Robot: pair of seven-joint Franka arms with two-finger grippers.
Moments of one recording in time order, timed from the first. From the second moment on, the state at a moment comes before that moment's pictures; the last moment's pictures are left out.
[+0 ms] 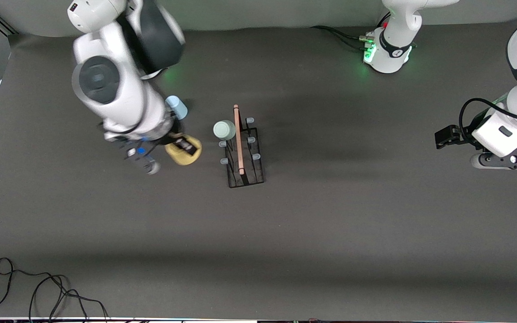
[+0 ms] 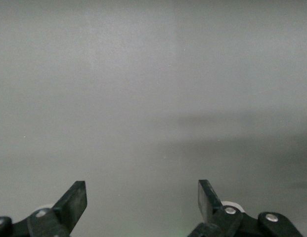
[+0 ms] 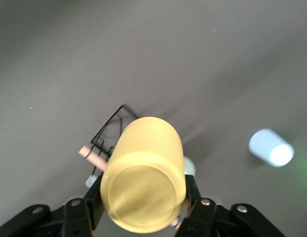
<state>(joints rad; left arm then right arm) 0.04 0.07 -0.13 -1.68 0.03 1.67 -0.04 0.96 0.36 -0.53 -1.41 0.27 1.62 1.15</state>
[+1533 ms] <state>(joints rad) 0.04 0.07 -0.12 -1.68 0.03 1.67 -0.04 1.09 0.51 -0.53 -1.76 0.36 2.16 1.26</state>
